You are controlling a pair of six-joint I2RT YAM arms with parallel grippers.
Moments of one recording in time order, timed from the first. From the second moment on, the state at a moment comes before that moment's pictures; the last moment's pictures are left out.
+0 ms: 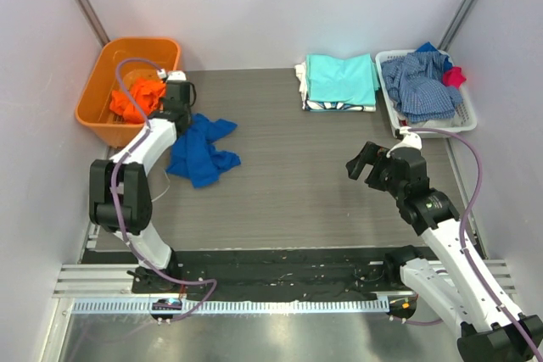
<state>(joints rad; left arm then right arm) -0.13 1.70 1.25 -0.26 -0.41 -0.16 0.30 0.71 0.69 -0.52 0.09 0.55</state>
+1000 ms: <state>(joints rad) -0.83 1.30 1.20 -0.54 -0.40 -0.42 0.30 0.69 0.71 -0.55 0.12 0.55</state>
